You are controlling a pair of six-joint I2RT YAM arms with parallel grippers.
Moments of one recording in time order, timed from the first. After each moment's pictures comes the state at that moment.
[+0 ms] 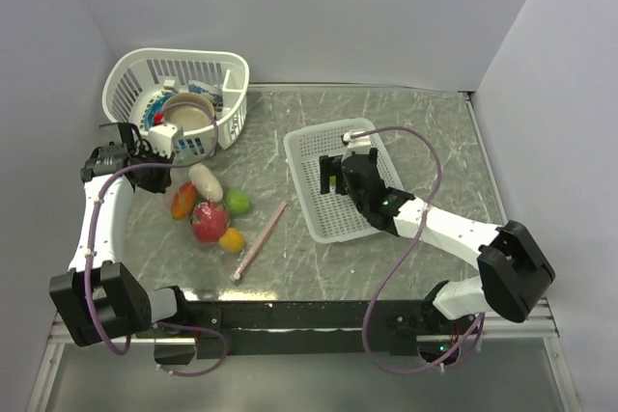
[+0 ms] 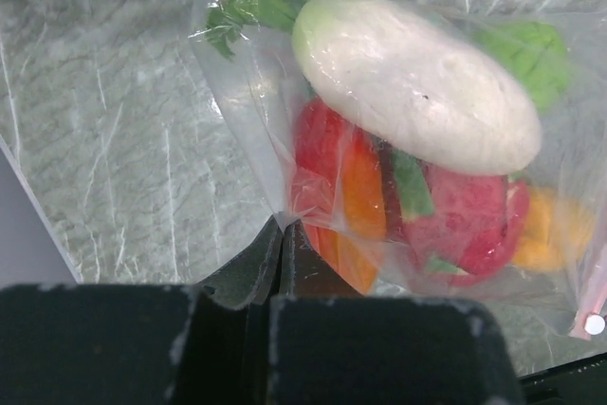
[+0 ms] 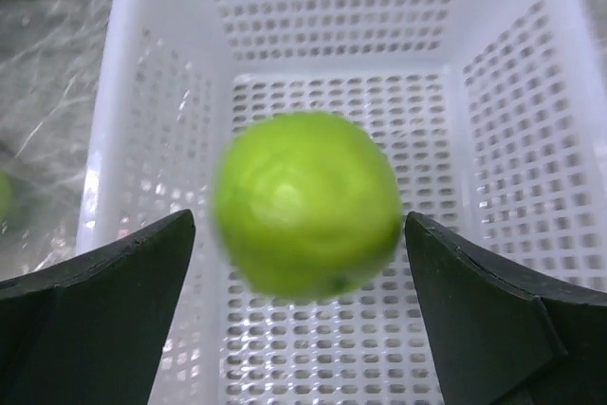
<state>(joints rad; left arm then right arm) 0.24 1.24 1.09 -0.79 0.34 0.52 0.73 1.36 0.80 0.10 0.43 0.29</state>
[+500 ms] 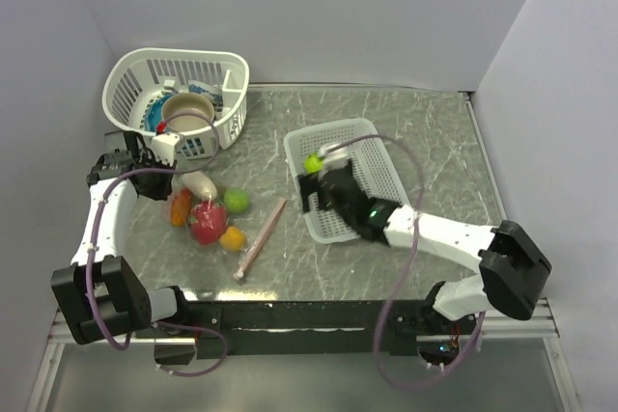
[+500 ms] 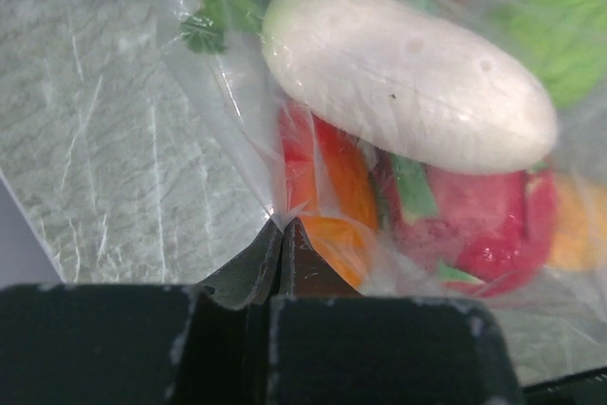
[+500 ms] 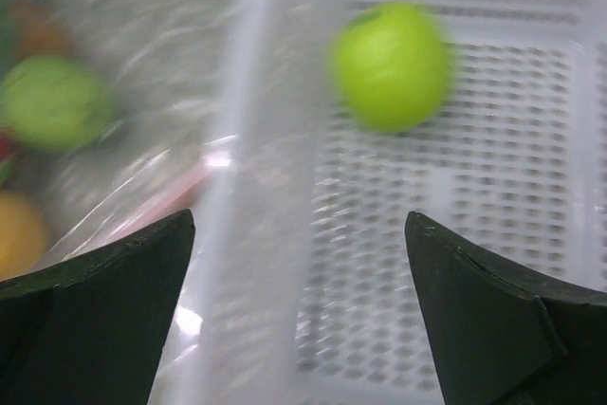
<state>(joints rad) 0.24 1.25 1.01 -0.74 0.31 0.52 0.87 1.37 0.83 0.04 0.39 0.33</state>
